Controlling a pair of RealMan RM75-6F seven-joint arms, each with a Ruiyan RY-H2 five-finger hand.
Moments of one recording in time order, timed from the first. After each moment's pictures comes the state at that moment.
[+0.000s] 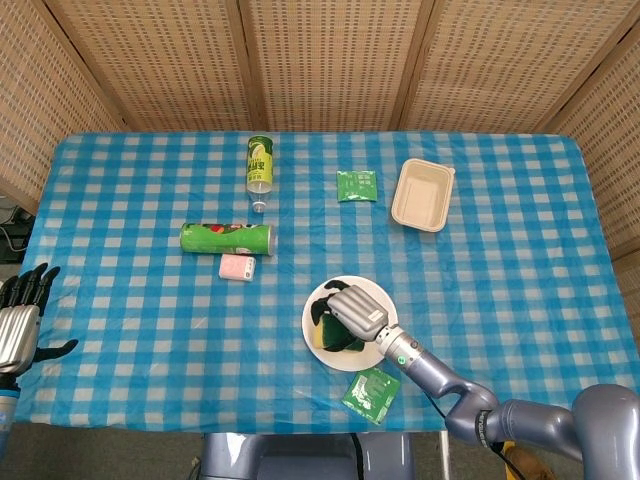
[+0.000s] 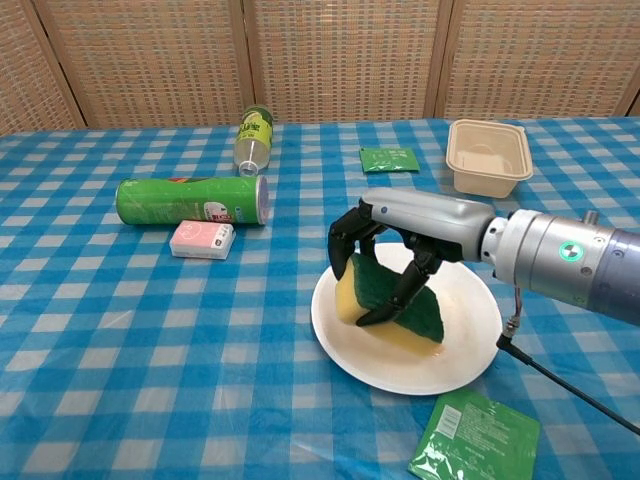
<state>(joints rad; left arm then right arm) -0.16 -1.11 -0.08 -1.70 1.28 1.34 0.20 0.79 -1.66 0.09 -1.34 -1.54 0.93 0.25</state>
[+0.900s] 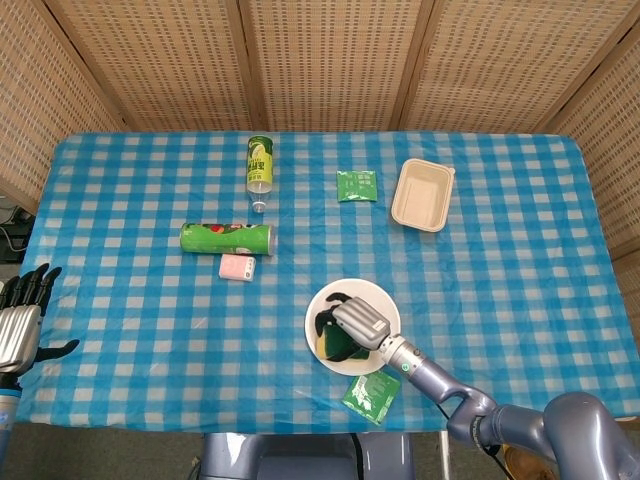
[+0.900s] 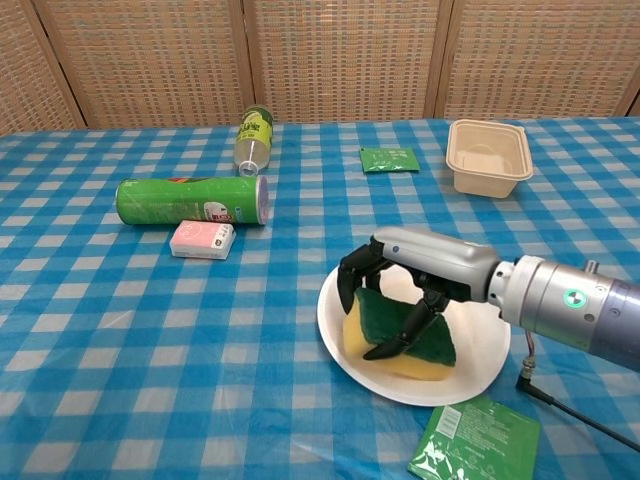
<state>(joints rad) -0.16 -1.12 -0.07 -1.70 1.27 1.34 0.20 0.77 -1.77 0.00 -1.10 -1.64 1.03 0.49</state>
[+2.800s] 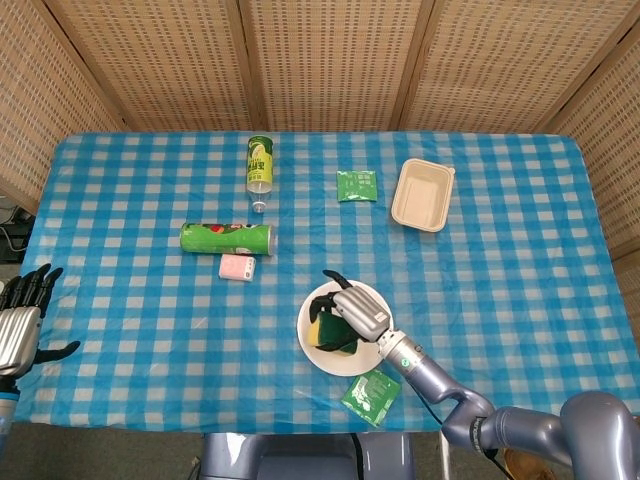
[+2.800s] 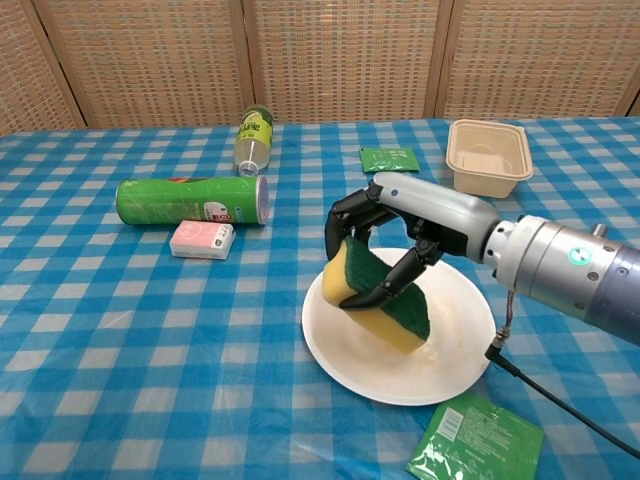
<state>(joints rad) -0.16 -1.09 -0.06 -1.72 1.31 1.35 0.17 0.76 -1.71 0.08 -1.29 -1.55 1.04 0.46</state>
